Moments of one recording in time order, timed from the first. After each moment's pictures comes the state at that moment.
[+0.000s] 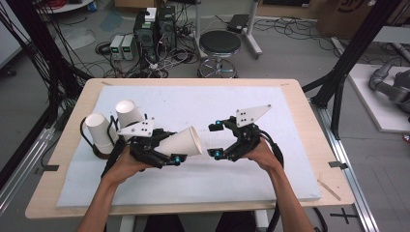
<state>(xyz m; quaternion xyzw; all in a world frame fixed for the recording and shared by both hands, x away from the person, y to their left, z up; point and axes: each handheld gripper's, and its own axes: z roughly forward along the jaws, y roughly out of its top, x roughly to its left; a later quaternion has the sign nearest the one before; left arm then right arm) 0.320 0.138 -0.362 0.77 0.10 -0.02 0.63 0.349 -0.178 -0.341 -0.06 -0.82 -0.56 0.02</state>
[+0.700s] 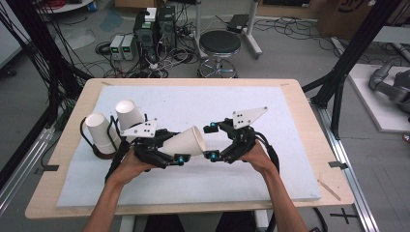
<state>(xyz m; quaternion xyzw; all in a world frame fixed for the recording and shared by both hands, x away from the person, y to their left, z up) 0.323 0.131 -0.370 0.76 0.09 -0.02 0.65 0.347 -0.167 -0.348 -0.05 -0.81 -0.59 0.04</state>
